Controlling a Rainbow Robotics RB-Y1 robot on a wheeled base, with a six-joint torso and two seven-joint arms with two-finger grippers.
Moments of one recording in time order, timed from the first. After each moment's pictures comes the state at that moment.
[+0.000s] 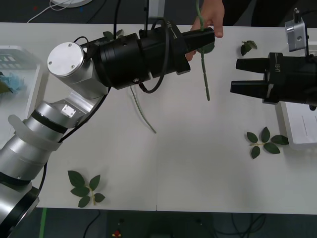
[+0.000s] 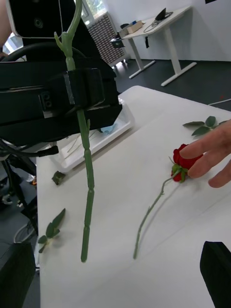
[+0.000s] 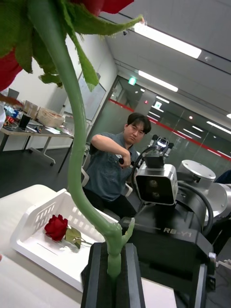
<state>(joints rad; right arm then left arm) -0.34 -1.17 0.32 -1.79 -2.46 0.80 2.70 -0.66 0.36 -0.38 -1.59 2.10 0.72 -2.67</state>
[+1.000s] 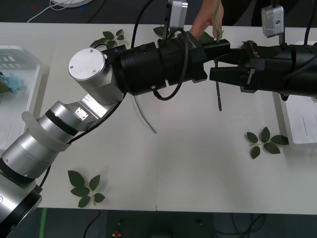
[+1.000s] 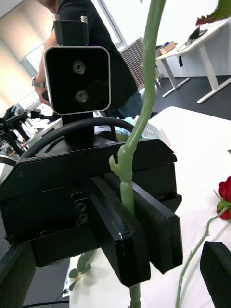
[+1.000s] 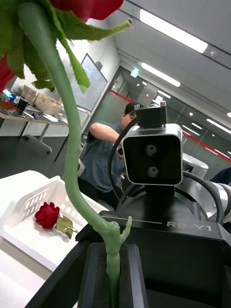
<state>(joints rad) -0.50 -1.05 0.41 -1.71 -2.54 0.87 2.70 -0.70 0.36 -0.50 -1.55 2.14 0.63 -2.67</state>
